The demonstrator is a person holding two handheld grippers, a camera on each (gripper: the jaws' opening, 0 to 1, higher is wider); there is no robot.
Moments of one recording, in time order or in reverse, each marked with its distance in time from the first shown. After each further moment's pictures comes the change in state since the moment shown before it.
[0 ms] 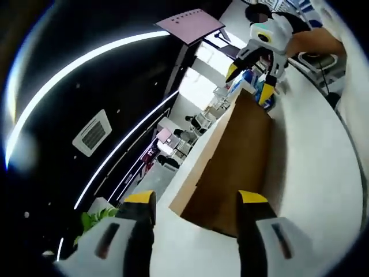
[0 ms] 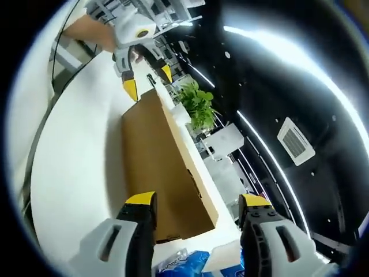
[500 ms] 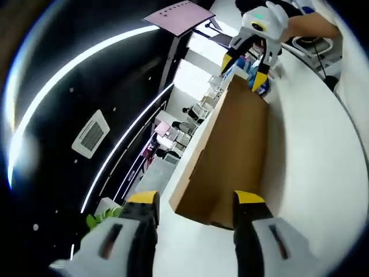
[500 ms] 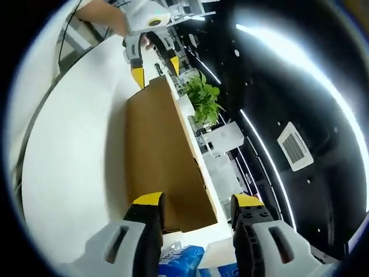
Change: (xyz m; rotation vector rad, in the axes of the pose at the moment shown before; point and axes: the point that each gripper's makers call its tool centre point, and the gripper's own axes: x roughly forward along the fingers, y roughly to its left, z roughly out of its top) left arm 0.001 -0.001 -0.007 0.086 0.076 0.018; right arm 0.003 0.002 -0.010 -0.110 0.045 -0.025
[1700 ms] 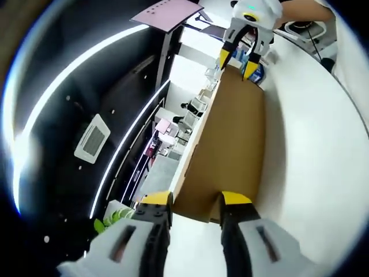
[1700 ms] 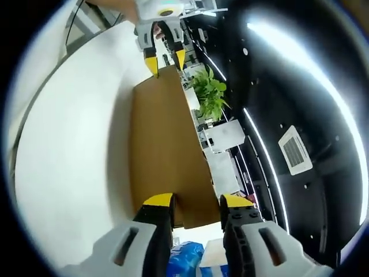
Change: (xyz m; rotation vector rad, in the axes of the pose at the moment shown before) left arm 0.003 -0.006 -0.005 0.079 0.043 0.003; right arm 0.004 0.009 -0.007 -0.056 0.034 0.025
